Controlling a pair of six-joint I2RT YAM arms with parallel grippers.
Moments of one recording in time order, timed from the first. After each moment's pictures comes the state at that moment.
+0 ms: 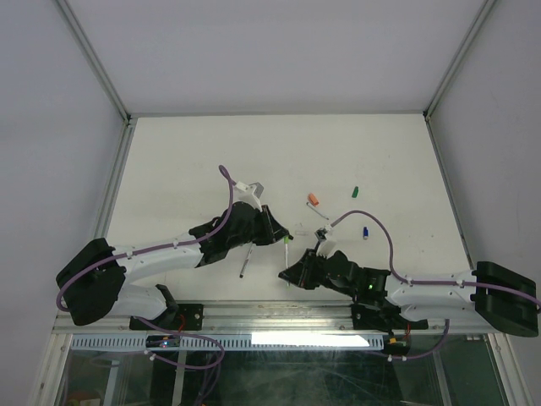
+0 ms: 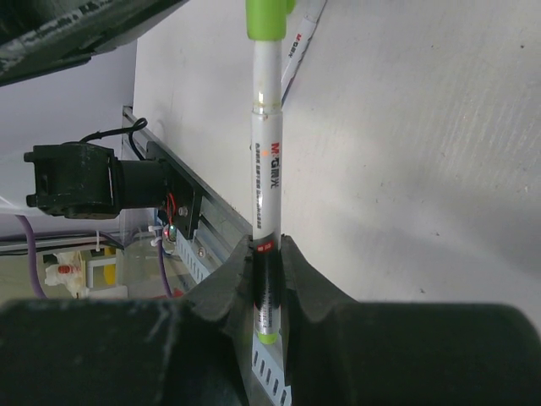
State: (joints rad) left arm -0.93 1.31 0.63 0.20 -0.01 -0.93; right arm 1.26 0.96 0.17 0.37 0.20 1.17
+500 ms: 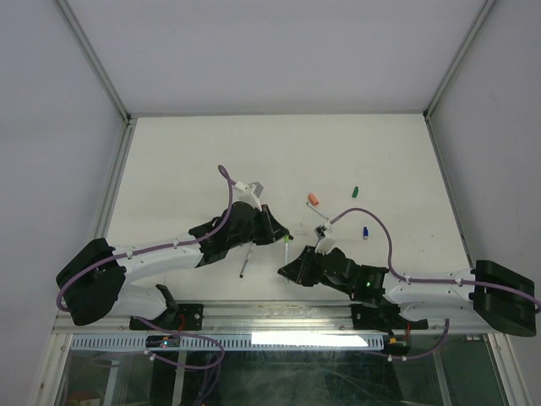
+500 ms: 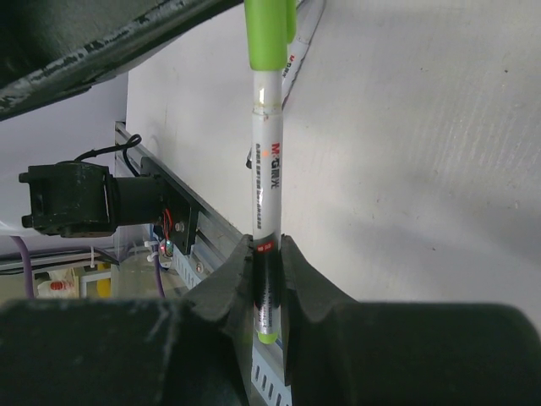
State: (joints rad) left arm -0.93 1.31 0.62 0.21 -0.01 -0.94; right arm 1.25 0.98 0.20 0.33 0.23 1.17
